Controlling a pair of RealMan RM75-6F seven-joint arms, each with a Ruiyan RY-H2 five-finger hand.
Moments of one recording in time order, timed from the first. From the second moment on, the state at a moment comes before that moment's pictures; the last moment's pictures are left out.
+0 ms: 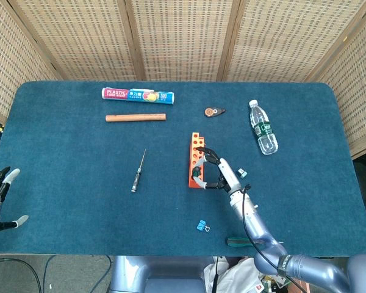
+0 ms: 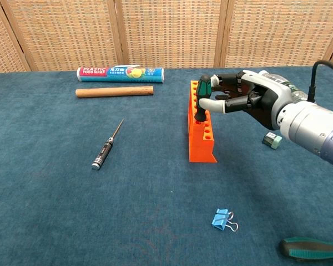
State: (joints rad) left arm -0.10 -1.02 -0.03 -1.72 1.41 1.39 0.04; right arm 0.62 -1.71 0.30 -1.39 -1.29 0.98 0.73
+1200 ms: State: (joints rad) left arm -0.09 -1.01 -0.03 -1.72 1.43 1.41 0.02; right arm 0.62 -1.65 0.30 -1.45 -1.34 1.04 0.68
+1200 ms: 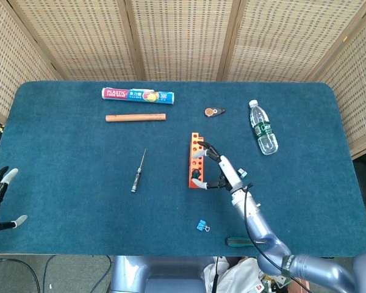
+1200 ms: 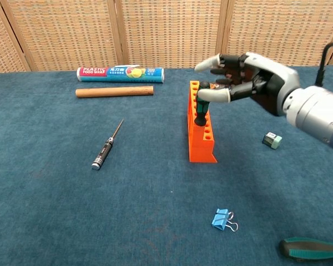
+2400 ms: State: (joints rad) left arm -0.07 -1.00 0.00 -1.74 1.50 1.46 0.02; right arm 0.34 -1.28 -0.13 -1.67 -1.64 1.12 0.04
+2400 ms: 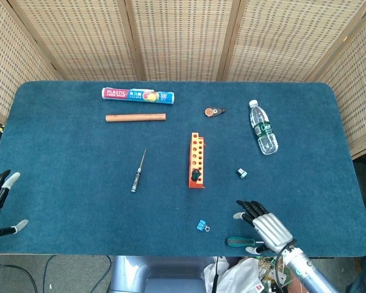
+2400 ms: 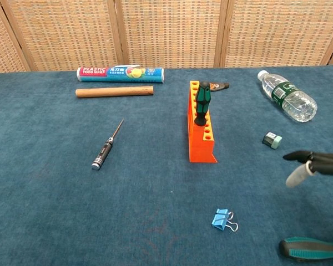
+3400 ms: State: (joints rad) left arm -0.07 -1.00 -0.01 -1.73 1.49 1.46 0.03; right arm 0.31 -1.45 -0.13 -1.51 -1.58 1.08 -0.06
